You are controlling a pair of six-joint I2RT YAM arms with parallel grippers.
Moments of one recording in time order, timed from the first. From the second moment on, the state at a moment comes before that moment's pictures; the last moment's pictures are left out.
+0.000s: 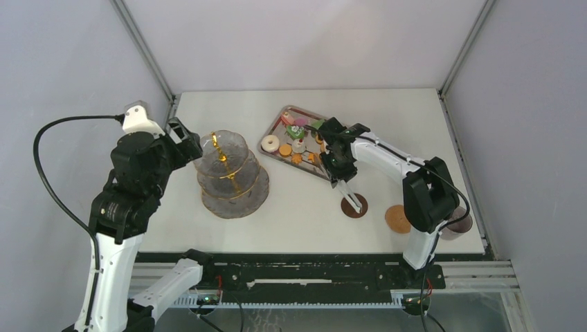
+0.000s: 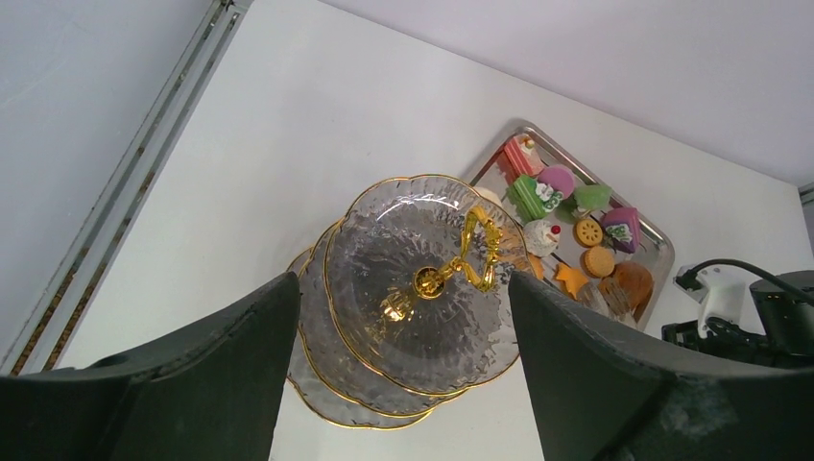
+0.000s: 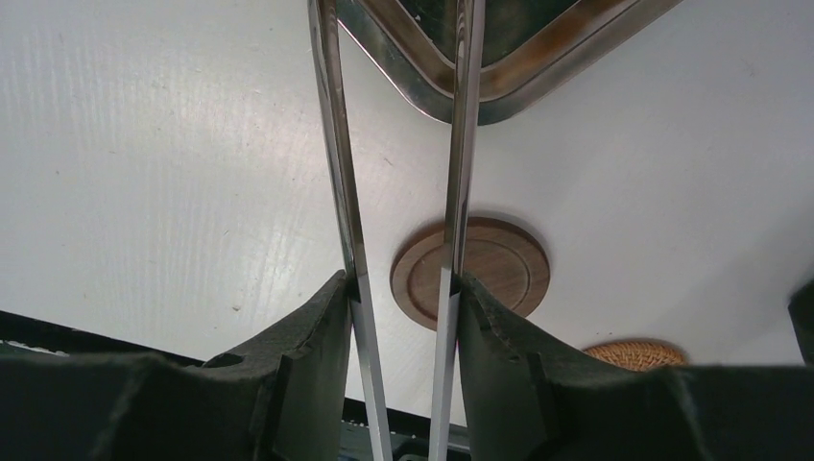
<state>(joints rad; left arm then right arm) -0.30 0.85 1.44 -0.92 -0.39 -0.42 0.59 1.80 1.42 -0.98 0.02 0.19</state>
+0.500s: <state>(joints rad) -0.30 0.84 1.42 -0.90 -0.39 -0.42 0.60 1.89 1.47 -0.99 0.02 0.19</state>
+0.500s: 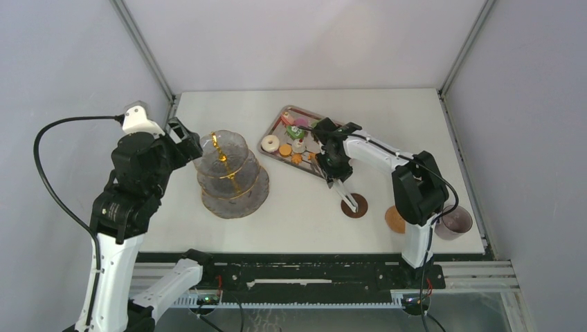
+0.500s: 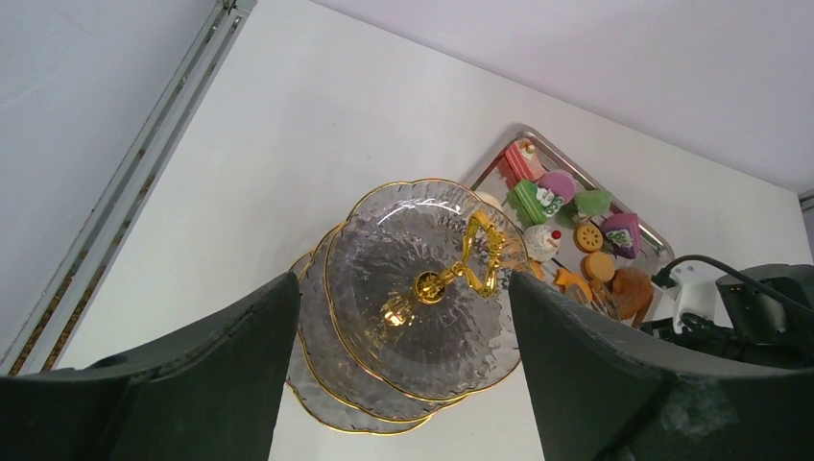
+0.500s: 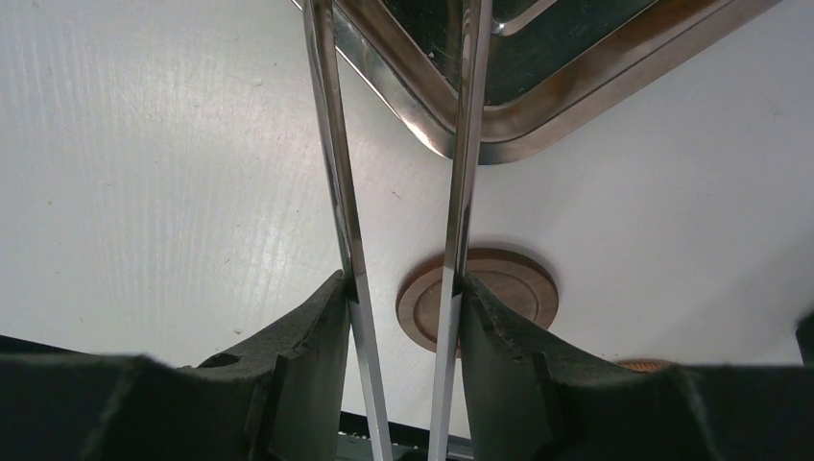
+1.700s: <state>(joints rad) 0.11 0.88 1.38 -0.92 -0.15 -0.45 0.60 1.71 1.43 -0.98 0.05 0.19</state>
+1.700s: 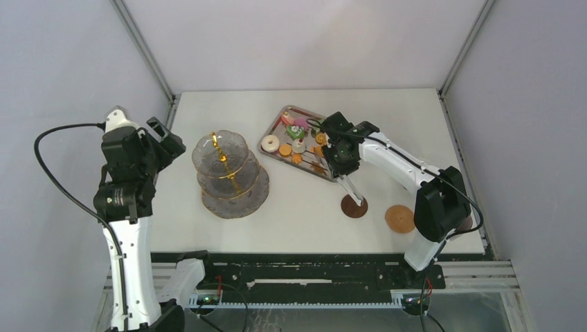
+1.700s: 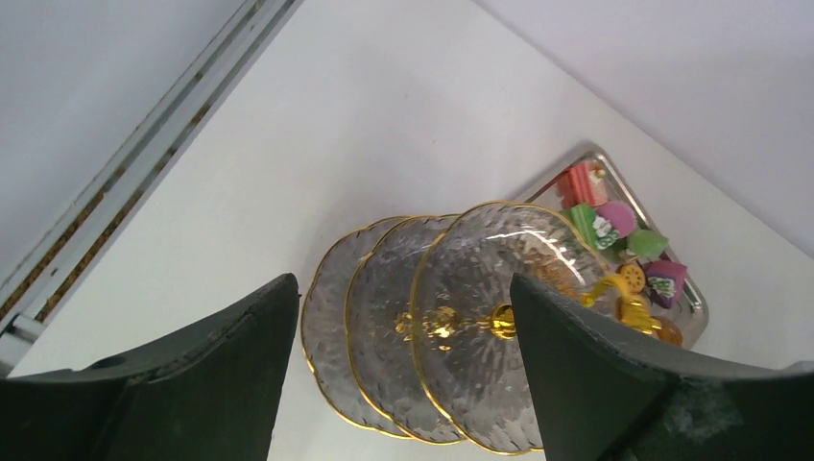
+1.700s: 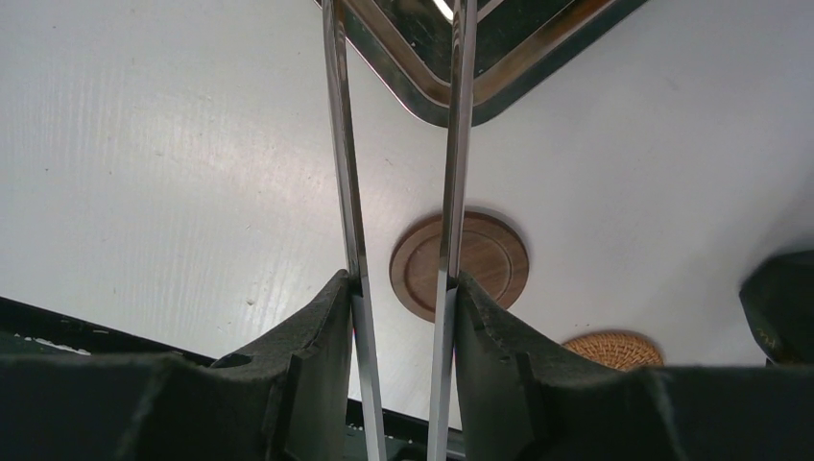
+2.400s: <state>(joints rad) 0.39 1.01 0.97 -0.74 -0.02 -0.58 0.72 1.60 1.41 -0.97 0.06 0.20</state>
